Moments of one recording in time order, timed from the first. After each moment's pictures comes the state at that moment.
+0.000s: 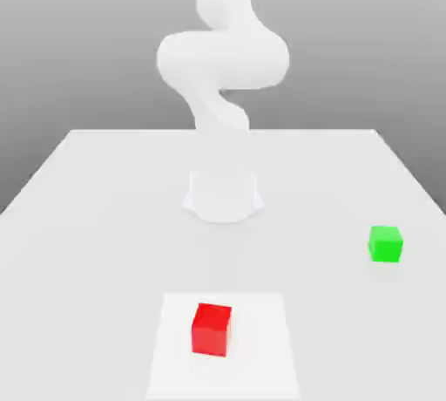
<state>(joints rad) -0.01 -0.71 0.00 -2.34 0.00 2.35 0.81</state>
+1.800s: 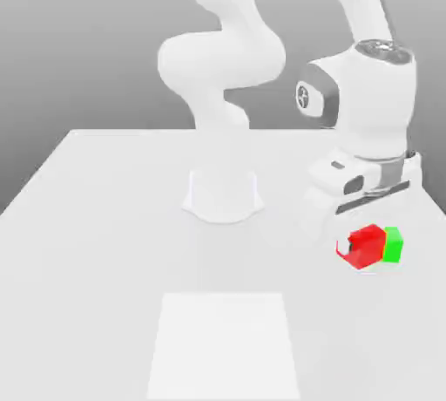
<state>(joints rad) 0.44 -0.13 0.28 -2.80 0.16 2.69 0.69</state>
